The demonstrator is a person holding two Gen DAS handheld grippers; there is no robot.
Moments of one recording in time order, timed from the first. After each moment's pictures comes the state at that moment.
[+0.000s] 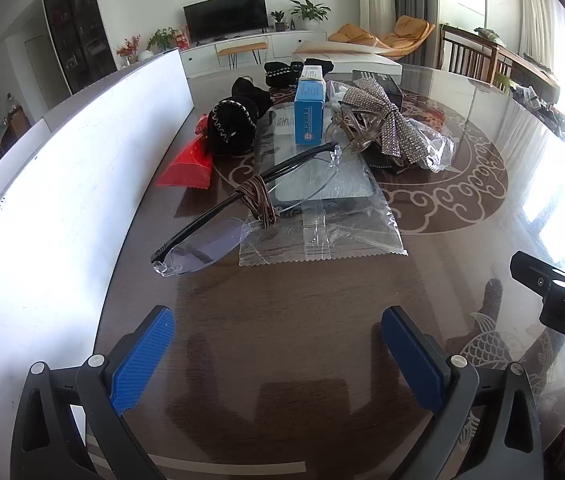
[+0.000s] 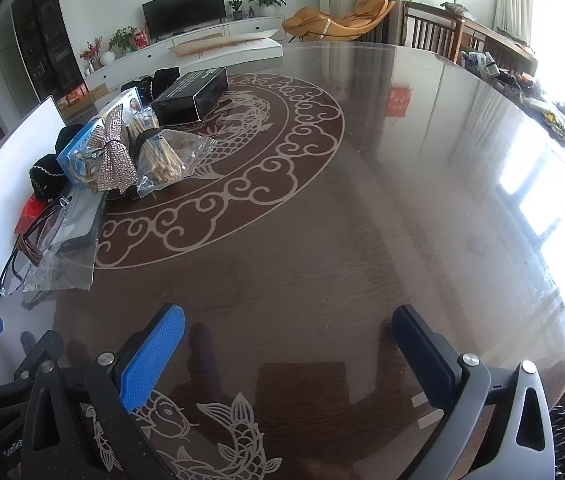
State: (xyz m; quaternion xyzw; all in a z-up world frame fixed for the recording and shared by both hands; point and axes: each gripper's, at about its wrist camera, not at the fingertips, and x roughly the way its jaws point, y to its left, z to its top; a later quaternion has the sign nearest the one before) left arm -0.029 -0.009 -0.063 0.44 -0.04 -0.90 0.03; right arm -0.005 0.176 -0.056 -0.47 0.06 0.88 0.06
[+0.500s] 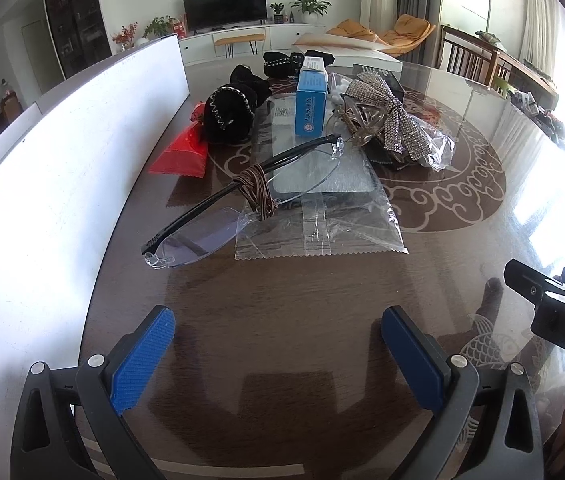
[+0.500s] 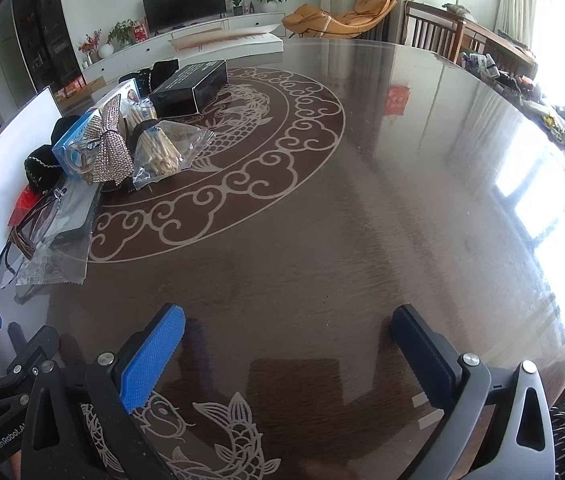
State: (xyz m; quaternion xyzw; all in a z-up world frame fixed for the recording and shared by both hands) left arm -0.033 -0.015 -0.067 0.46 -0.01 -0.89 0.01; right arm -0.008 0.174 -0.060 -0.47 0.05 0.88 0.07
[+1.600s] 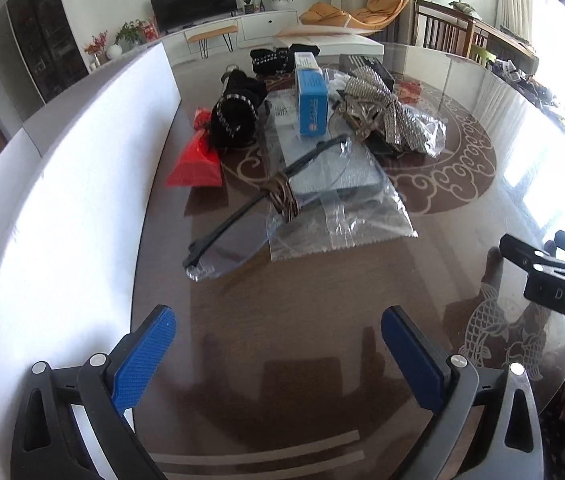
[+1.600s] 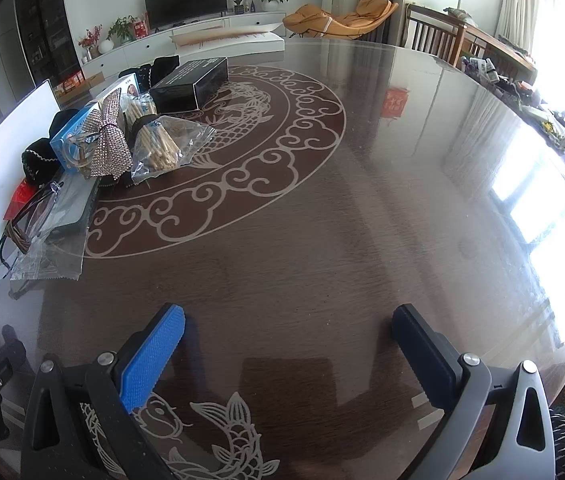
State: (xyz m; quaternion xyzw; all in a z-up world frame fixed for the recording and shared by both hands) left arm -0.040 -0.025 -0.043 0.46 -0.09 -0.88 -0.02; right arm -0.009 0.172 -0.061 -0.48 0.03 0.88 0.07
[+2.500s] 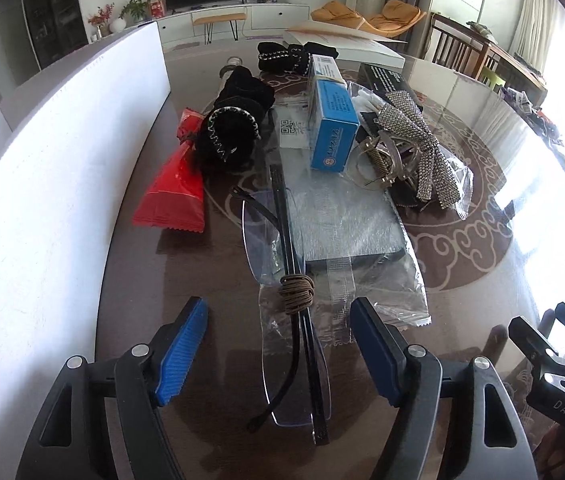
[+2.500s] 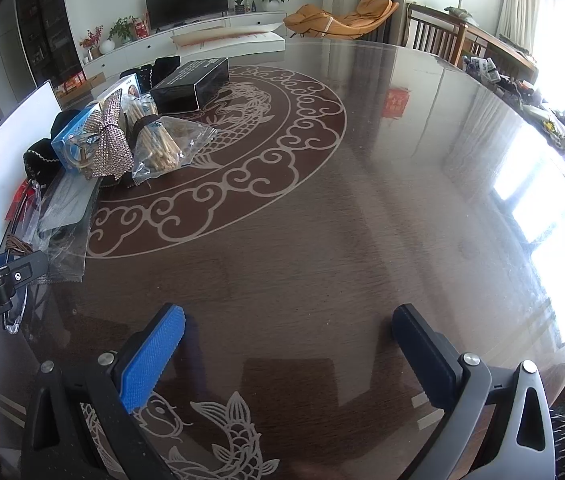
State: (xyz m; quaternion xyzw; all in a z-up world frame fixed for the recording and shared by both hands) left arm -0.102 -0.037 -0.067 0.50 0.00 -0.87 -0.03; right arm -0.009 0.174 -0.059 -0.47 0.04 0.88 0.07
